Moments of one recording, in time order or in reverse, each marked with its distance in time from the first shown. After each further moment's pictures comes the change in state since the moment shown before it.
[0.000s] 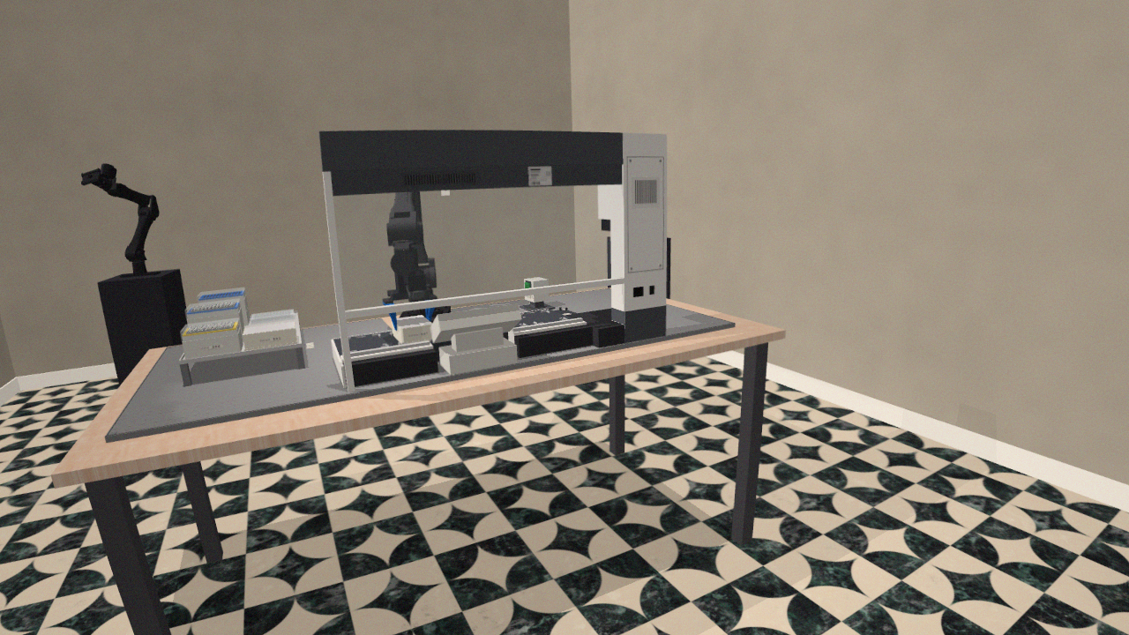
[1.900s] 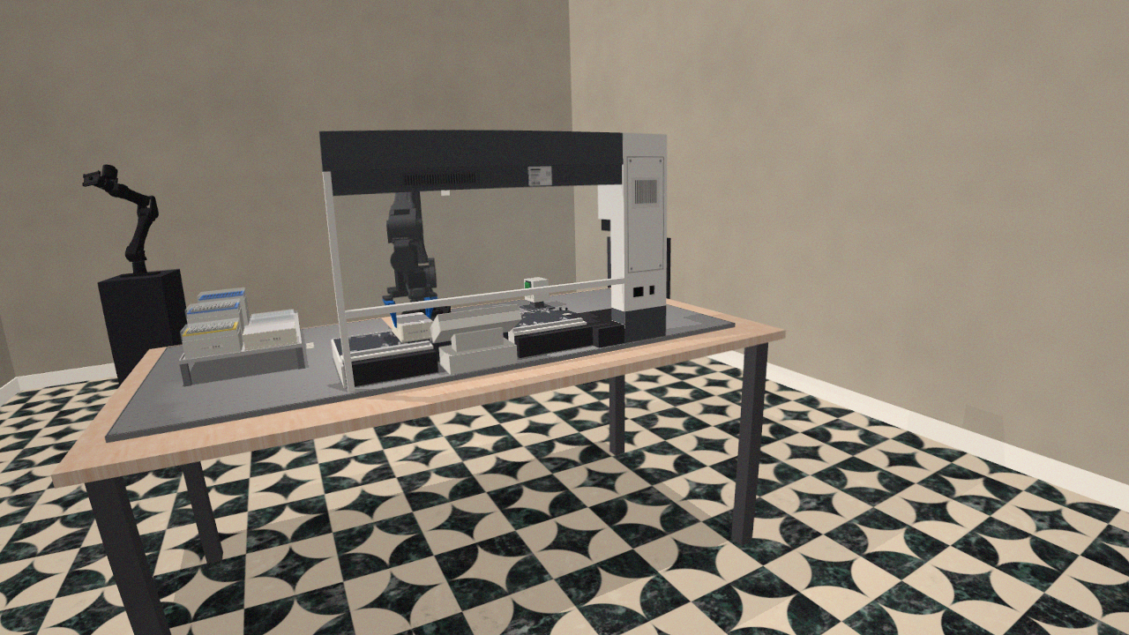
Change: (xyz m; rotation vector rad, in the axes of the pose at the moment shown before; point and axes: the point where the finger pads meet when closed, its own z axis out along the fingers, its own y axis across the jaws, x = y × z) arm 0.001 0.000 -0.007 -0.002 0.007 0.000
